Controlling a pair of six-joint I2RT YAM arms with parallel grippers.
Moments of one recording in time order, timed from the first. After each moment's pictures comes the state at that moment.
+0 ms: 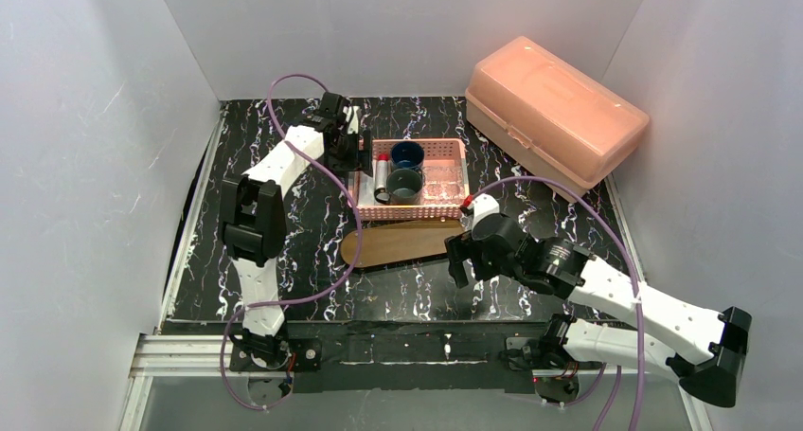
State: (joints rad) left arm -0.30 1.99 1.68 -0.78 0.18 -0.24; right arm 1.03 0.91 0.83 -0.76 0.25 0.46
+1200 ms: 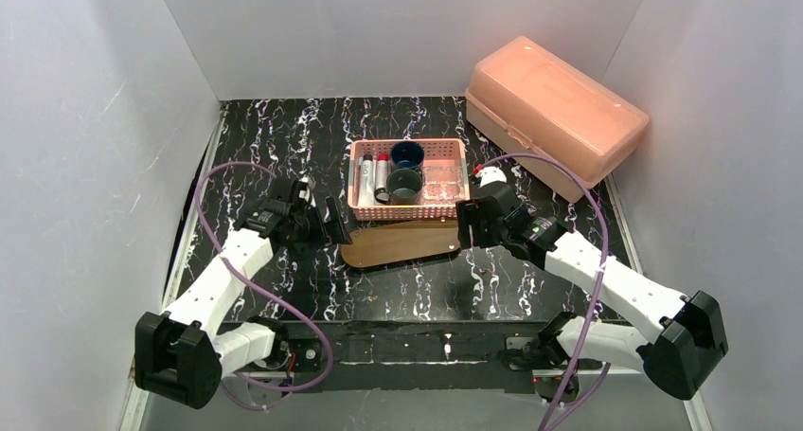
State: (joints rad) left arm -0.30 1.11 0.84 -0.78 0.17 -0.57; right arm 0.77 1.10 0.85 -0.60 0.25 0.41
